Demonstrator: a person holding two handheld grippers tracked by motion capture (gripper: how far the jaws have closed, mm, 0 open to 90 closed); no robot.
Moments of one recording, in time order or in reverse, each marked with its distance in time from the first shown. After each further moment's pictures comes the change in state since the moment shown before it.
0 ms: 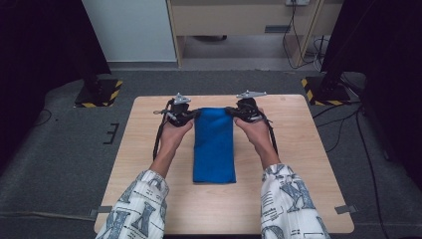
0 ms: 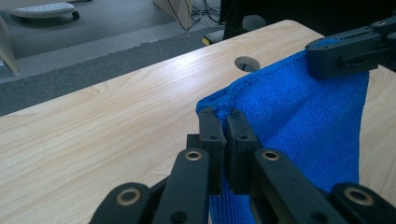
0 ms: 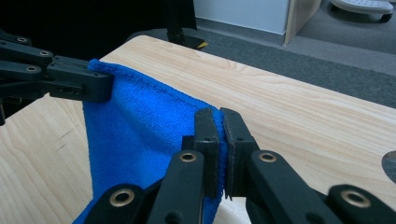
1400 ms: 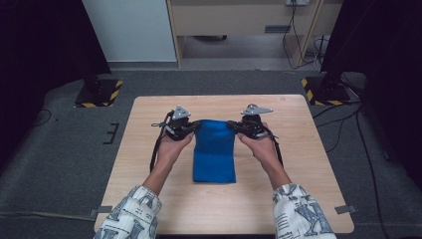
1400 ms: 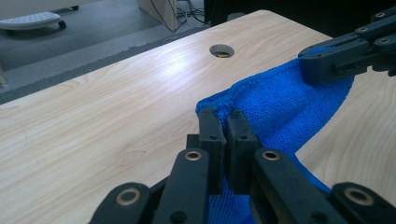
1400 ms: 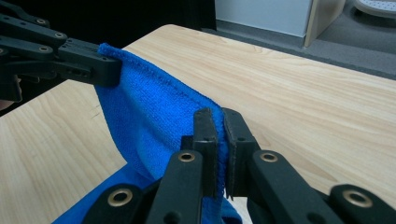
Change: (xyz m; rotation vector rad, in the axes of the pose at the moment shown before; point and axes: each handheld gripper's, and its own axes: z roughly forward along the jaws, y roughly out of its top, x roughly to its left) left arm -0.027 -0.029 -0.027 -0.017 -0.046 0.061; right arm 0.017 -0.041 -0.029 -0.021 0.075 -0.031
